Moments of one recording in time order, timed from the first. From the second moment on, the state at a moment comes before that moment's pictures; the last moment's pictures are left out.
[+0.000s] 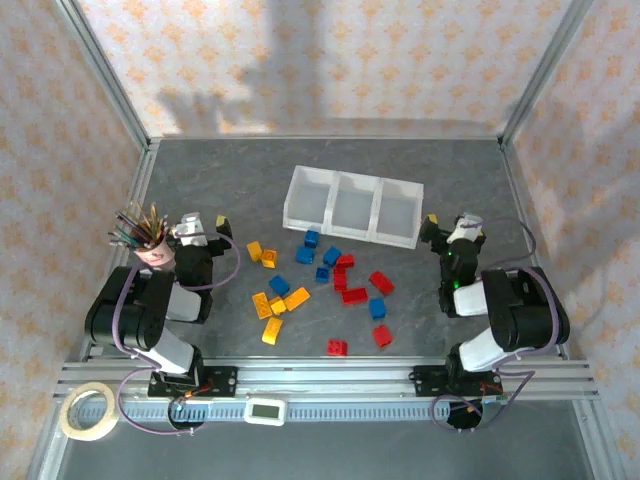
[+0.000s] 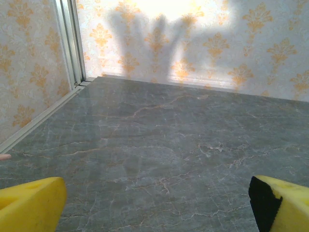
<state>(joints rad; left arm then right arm) -0.03 1.54 0.19 1.25 -0.29 -0.09 0.06 1.52 0.23 1.11 0.23 0.20</state>
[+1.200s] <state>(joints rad) -0.03 1.54 0.19 1.25 -0.29 -0.09 0.06 1.52 0.23 1.11 0.23 0.20</state>
